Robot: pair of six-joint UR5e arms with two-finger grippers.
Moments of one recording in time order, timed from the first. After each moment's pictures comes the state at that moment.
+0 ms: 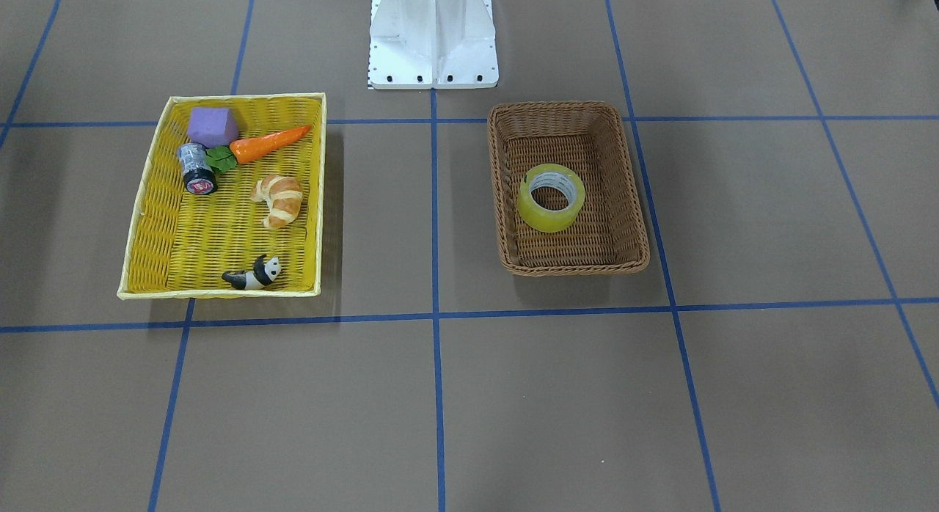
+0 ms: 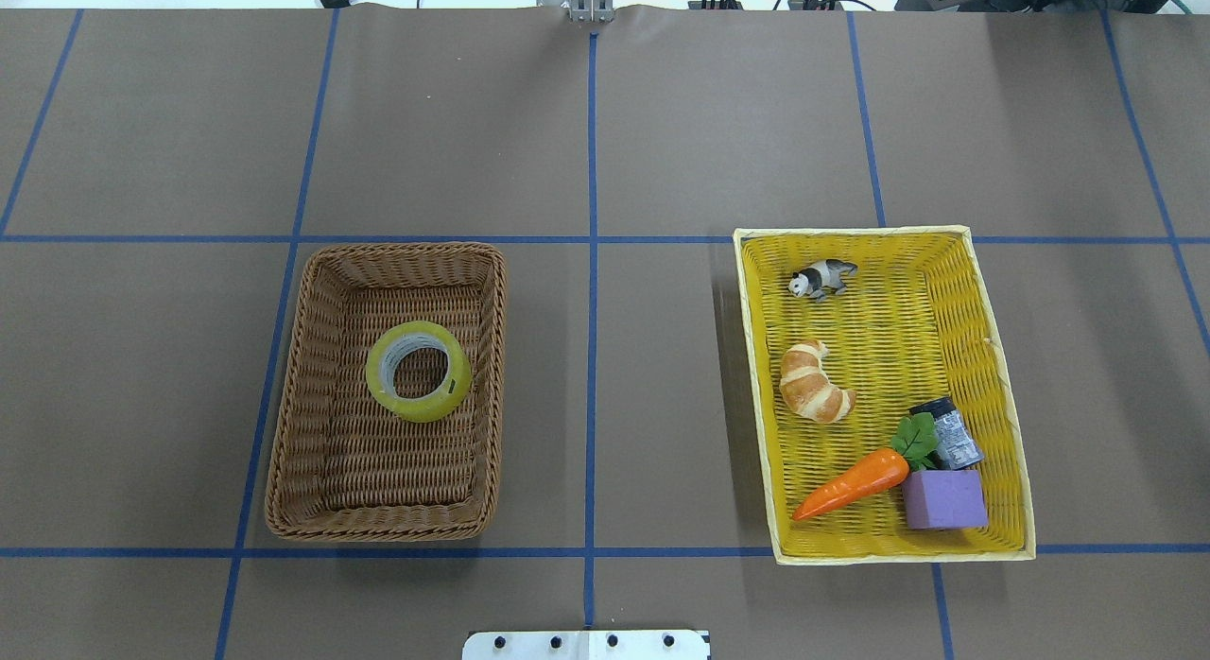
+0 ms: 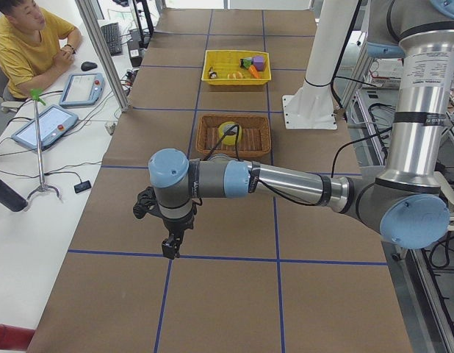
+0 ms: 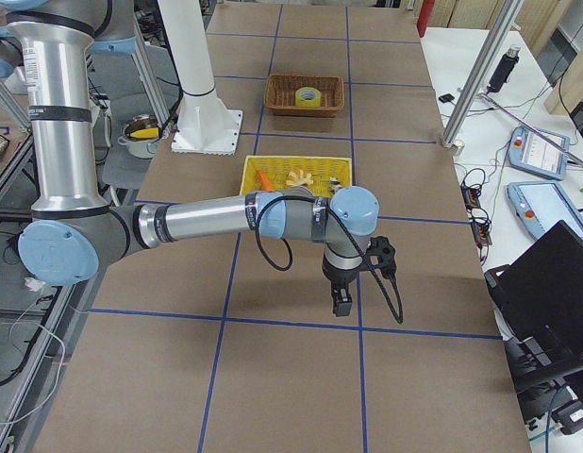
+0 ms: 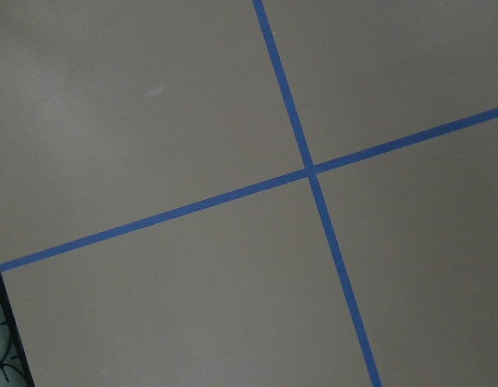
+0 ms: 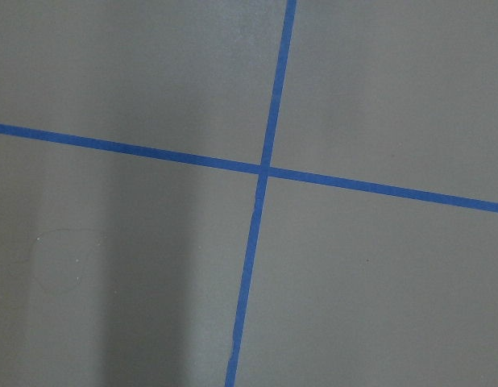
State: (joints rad) left arm -1.65 -1.64 -1.69 -1.39 -2.26 0.35; right arm 1.62 -1.53 1.72 -1.81 2.30 -0.22
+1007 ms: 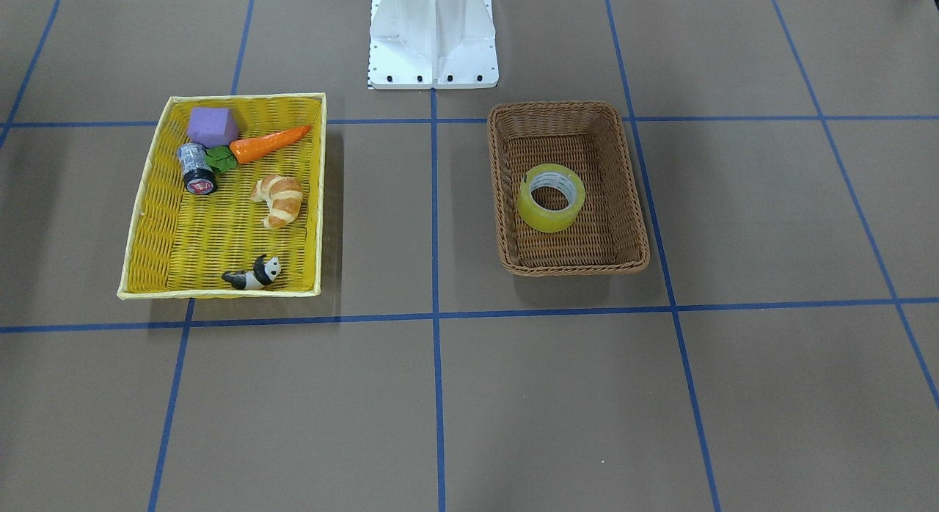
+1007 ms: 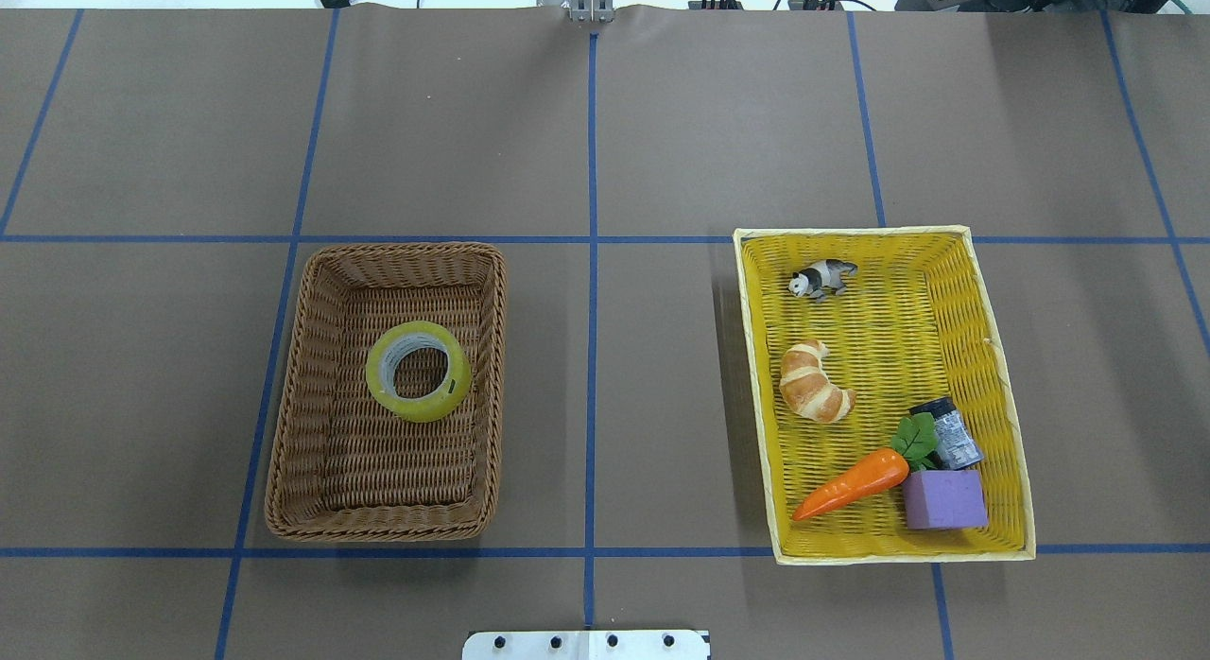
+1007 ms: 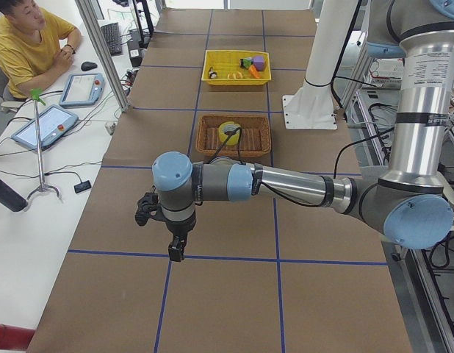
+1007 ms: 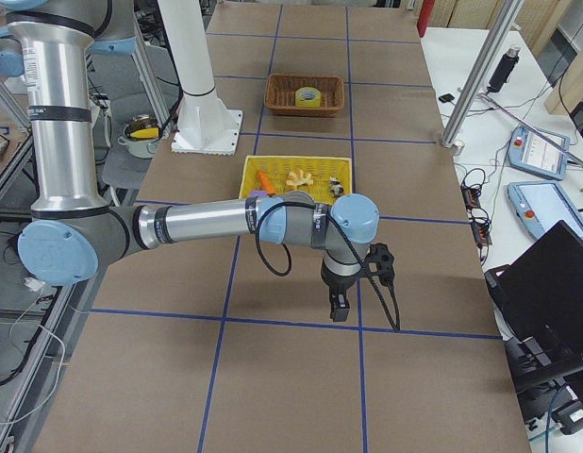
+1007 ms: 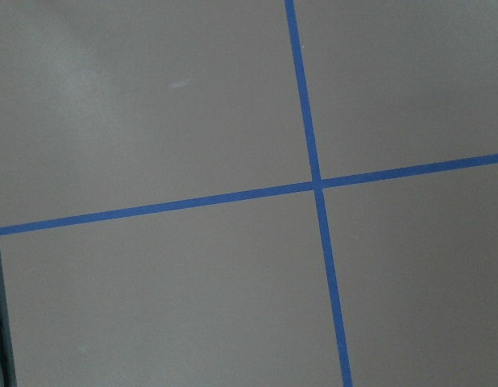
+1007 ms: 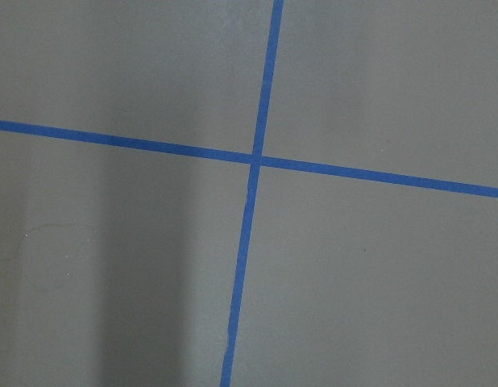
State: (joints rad) left arm -1.65 -1.62 -1.68 -1.41 -2.27 0.19; right arm 1.62 -1.54 1.69 -1.81 2.31 -0.21
